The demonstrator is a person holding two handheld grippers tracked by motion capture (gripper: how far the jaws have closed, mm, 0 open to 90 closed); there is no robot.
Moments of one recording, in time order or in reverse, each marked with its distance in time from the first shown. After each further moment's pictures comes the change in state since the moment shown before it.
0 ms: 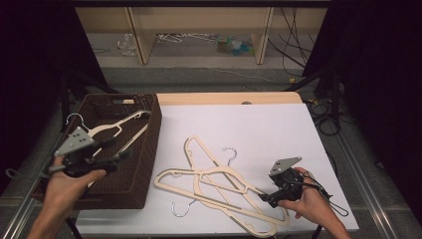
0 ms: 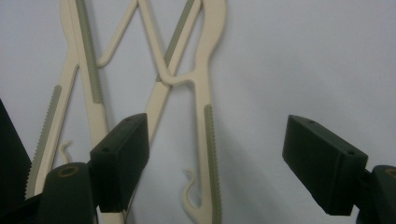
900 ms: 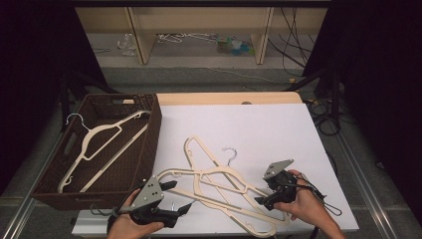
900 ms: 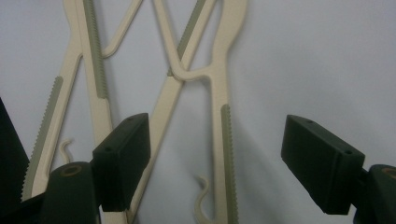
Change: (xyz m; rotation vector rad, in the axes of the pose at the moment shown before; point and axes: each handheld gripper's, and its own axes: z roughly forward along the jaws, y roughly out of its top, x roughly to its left) left arm -0.113 -0.069 0.061 0.063 -0.294 0.120; right arm 0.005 0.001 0.015 0.034 0.018 -0.044
